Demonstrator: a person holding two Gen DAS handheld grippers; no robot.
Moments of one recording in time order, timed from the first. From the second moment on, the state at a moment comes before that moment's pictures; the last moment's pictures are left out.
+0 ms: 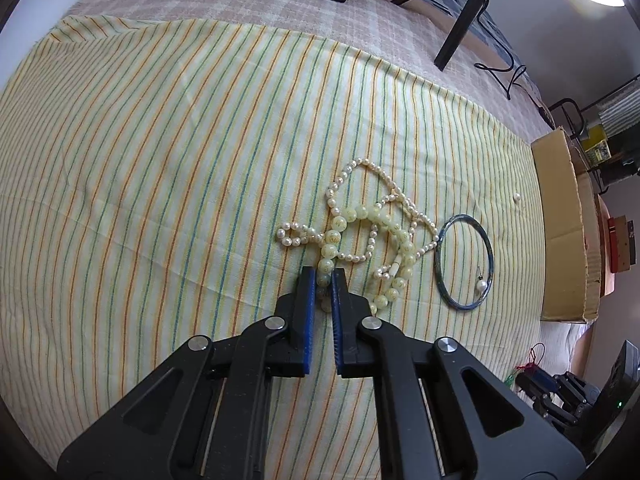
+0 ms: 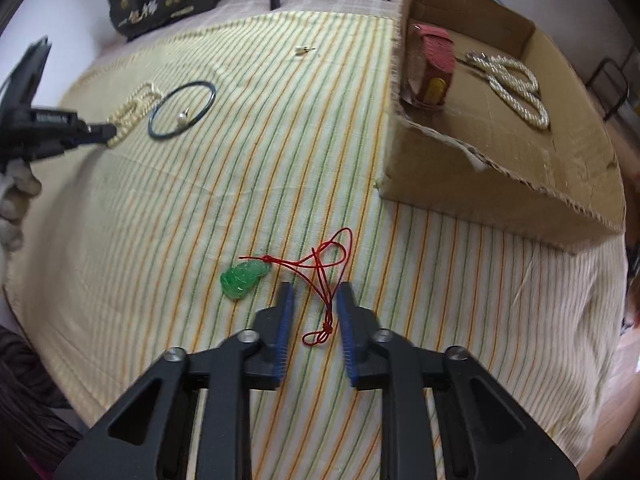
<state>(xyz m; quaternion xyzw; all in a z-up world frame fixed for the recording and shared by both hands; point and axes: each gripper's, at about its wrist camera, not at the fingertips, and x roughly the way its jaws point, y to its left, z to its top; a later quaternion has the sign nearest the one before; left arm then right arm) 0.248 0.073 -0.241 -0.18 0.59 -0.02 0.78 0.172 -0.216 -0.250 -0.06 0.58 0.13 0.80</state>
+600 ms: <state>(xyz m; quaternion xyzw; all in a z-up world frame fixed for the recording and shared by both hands) 0.222 0.089 -0.204 -0.20 0.56 -0.03 0.80 0.158 -0.243 -0.189 0.06 0.52 0.17 0.84</state>
